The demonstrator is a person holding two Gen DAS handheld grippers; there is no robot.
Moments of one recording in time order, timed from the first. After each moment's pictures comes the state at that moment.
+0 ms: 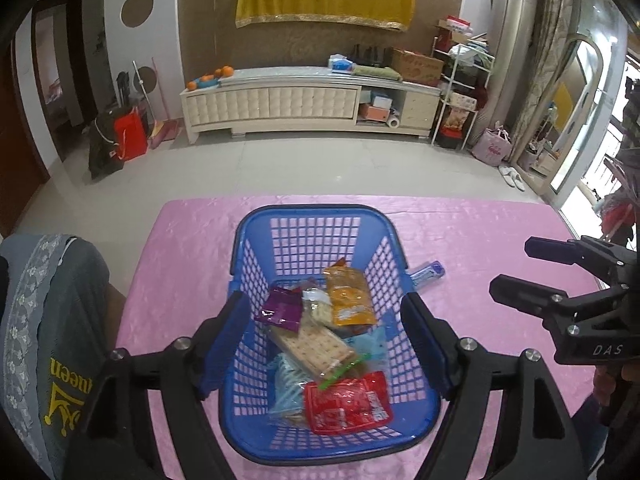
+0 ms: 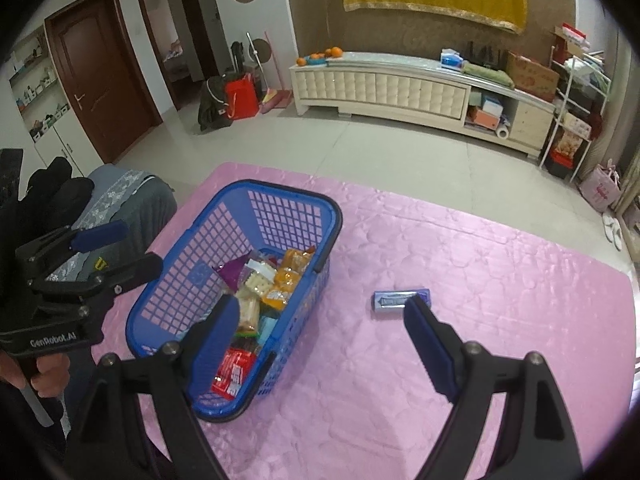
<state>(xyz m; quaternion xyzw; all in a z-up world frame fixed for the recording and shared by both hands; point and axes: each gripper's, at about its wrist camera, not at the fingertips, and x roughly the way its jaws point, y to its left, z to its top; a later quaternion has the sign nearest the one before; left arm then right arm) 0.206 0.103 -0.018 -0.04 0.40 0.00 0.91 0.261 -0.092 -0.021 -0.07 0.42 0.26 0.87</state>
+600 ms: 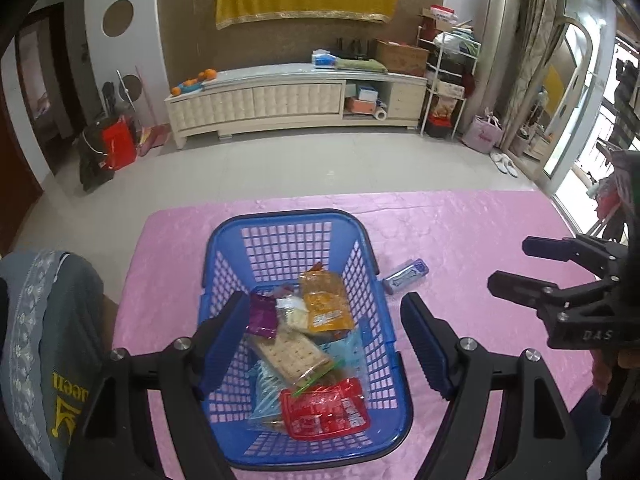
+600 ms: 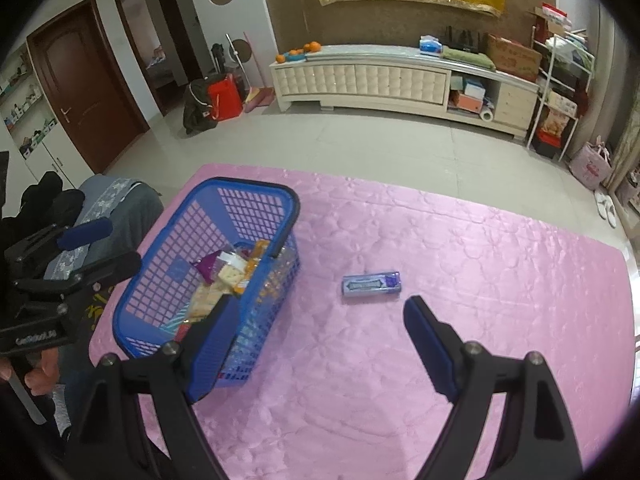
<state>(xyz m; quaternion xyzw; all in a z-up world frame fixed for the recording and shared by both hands) 0.226 0.075 -0.018 -0.02 0.42 -0.02 0.91 0.282 -0.128 -0.031 -0.05 0.44 0.23 0.86</state>
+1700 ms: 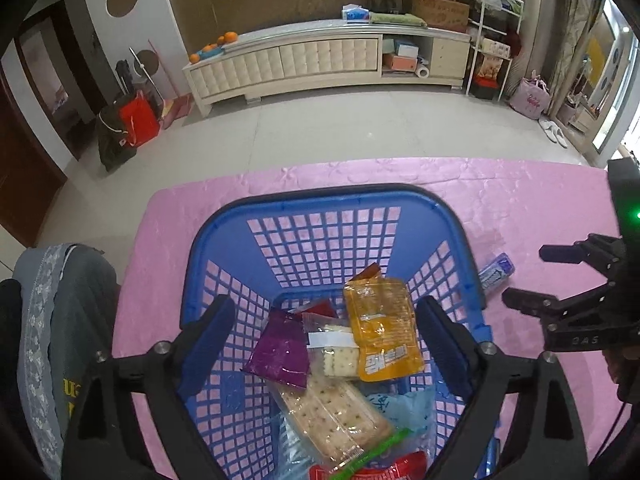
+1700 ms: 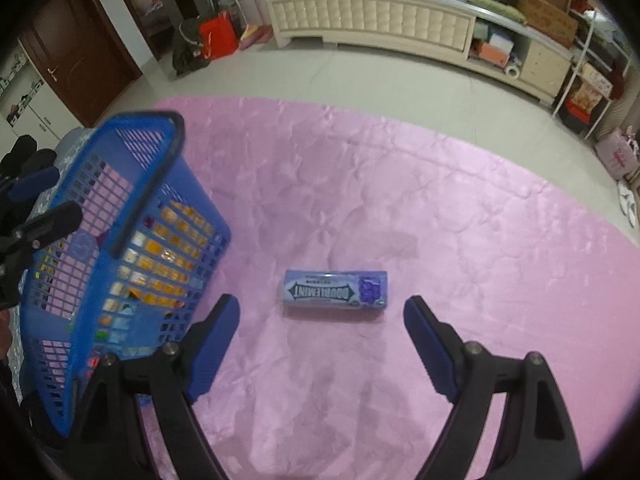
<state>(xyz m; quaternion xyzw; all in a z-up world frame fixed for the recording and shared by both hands) 0.329 0.090 -0.097 0.02 0.48 0.05 0.87 0.384 -0.117 -0.153 -0.09 0.54 0.25 0.80</state>
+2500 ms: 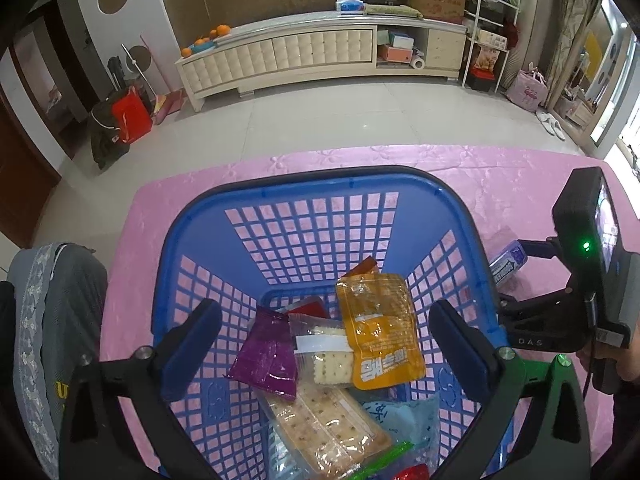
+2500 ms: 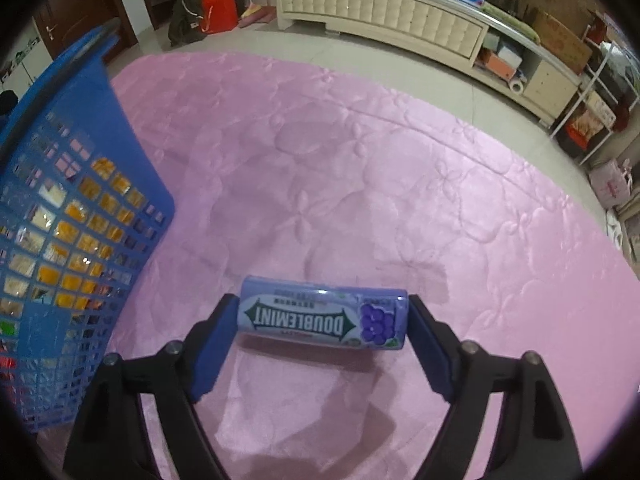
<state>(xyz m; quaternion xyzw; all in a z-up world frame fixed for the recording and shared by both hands) 0.335 0.087 -0.111 0.02 0.49 0.04 0.87 0.375 -0.100 -0.188 -0.17 0.51 0.23 0.81</state>
